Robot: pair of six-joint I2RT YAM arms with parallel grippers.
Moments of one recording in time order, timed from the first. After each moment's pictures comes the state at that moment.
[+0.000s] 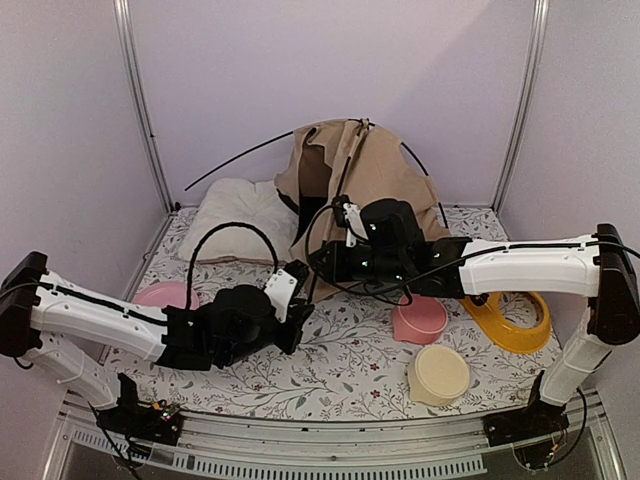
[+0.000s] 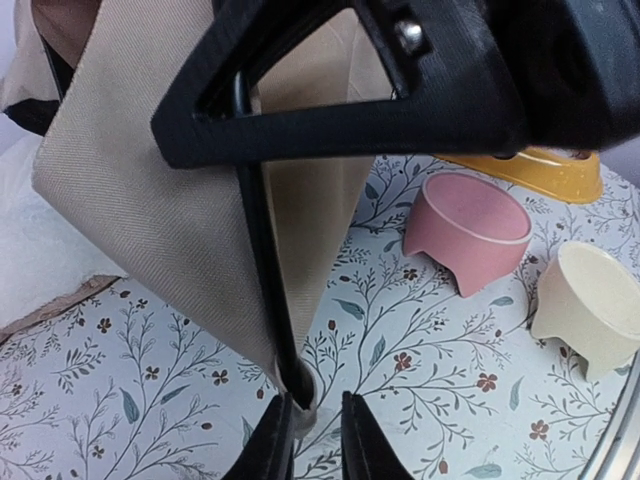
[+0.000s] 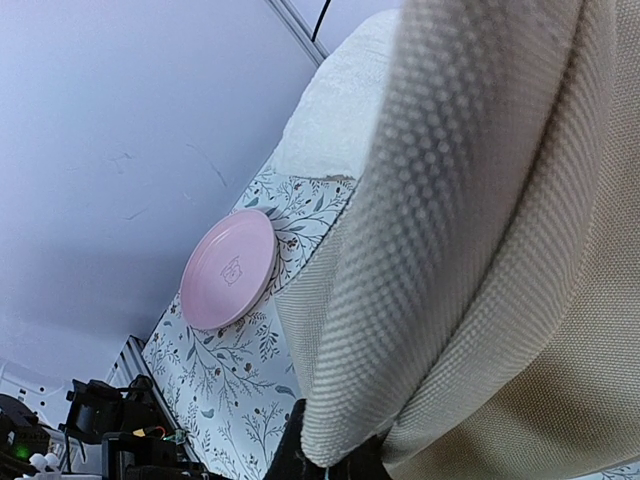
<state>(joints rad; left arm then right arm) -1.24 1.40 0.68 0.29 -0.54 -0.22 1.03 1.66 1.21 0.05 0.05 0.64</state>
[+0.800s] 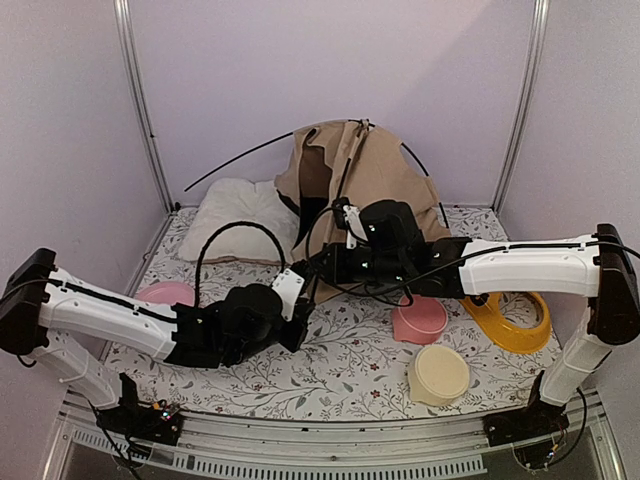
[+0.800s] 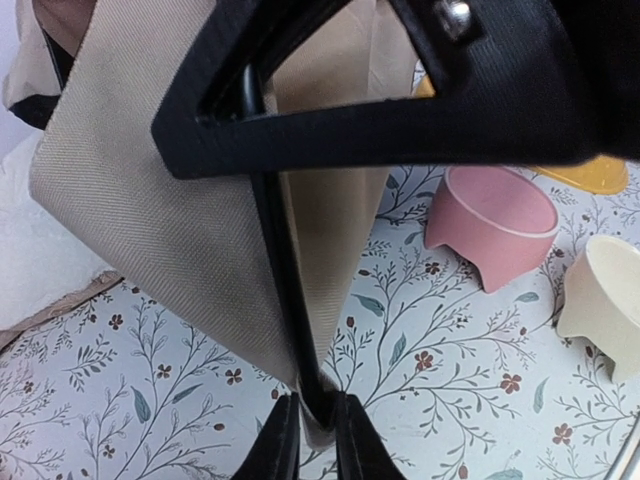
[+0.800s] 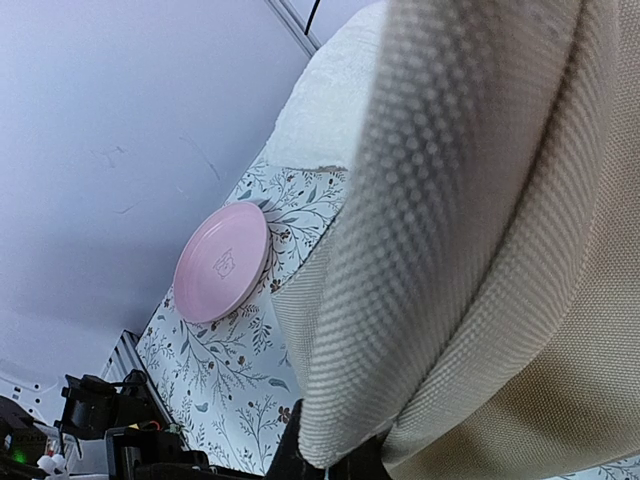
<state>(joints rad) -1.23 1.46 0.73 0.25 -0.57 -0.21 1.03 1.66 1.21 0.03 0.05 0.64</state>
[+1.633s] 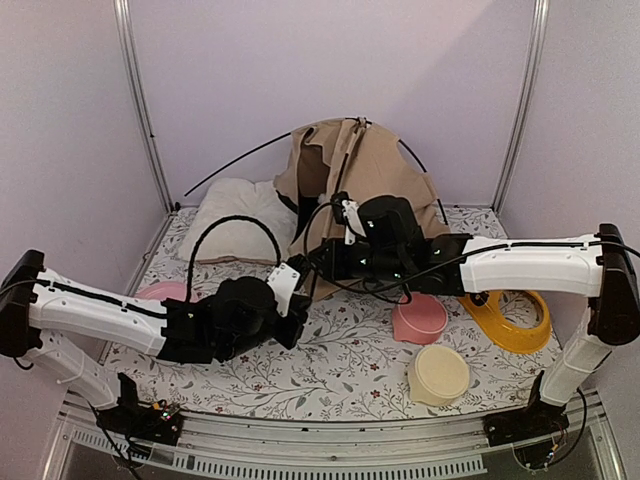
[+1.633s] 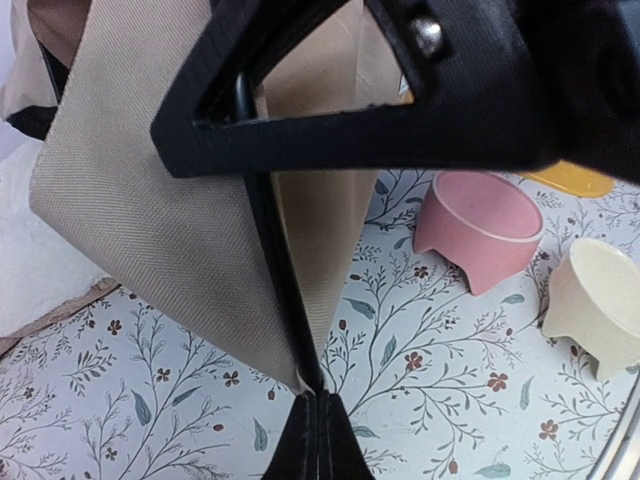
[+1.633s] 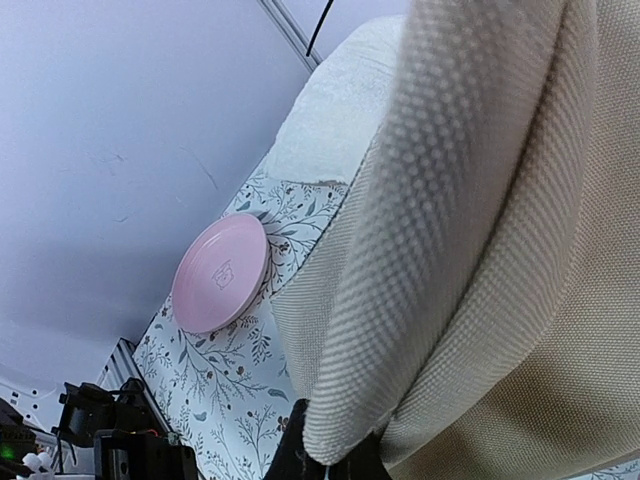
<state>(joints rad) -1.23 1.42 0.74 0.22 -0.54 -0.21 1.03 1.66 1.23 0.00 0.09 0.63</state>
